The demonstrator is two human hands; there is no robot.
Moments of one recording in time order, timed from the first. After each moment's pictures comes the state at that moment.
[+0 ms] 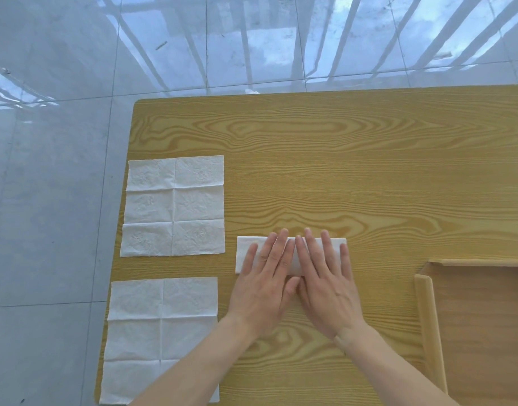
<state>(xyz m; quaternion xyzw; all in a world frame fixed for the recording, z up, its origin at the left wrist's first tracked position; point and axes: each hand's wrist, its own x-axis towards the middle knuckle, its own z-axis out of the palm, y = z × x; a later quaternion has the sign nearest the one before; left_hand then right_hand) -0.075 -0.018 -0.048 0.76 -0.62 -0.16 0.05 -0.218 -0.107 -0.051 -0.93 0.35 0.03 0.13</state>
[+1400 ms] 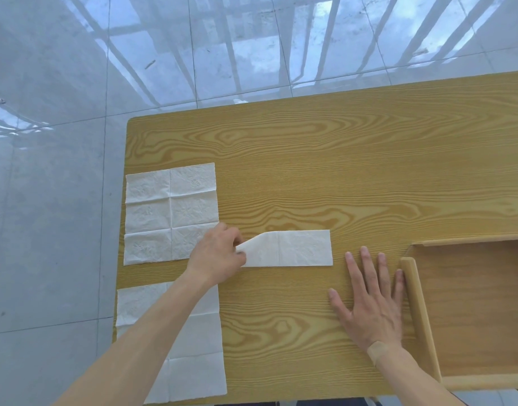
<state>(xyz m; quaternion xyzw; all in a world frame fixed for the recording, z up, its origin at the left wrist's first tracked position) 0.012 -0.045 -0.001 0.82 -0.45 -0.35 0.06 -0.308 -0.091 -0.069 -0.84 0.53 0.06 0.13</state>
